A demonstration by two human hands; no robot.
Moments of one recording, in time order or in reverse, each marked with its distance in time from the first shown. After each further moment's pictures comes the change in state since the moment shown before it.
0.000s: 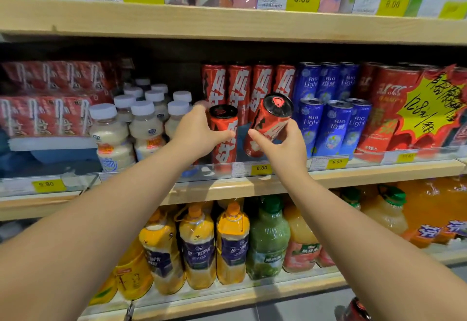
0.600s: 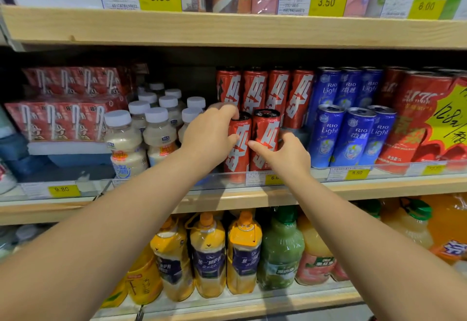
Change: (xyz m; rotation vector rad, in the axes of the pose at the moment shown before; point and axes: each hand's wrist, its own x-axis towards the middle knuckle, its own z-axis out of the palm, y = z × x) left_hand -0.002 0.011 -0.012 0.402 0.058 0.241; right_hand 0.019 0.004 0.026 -0.354 -0.172 0.088
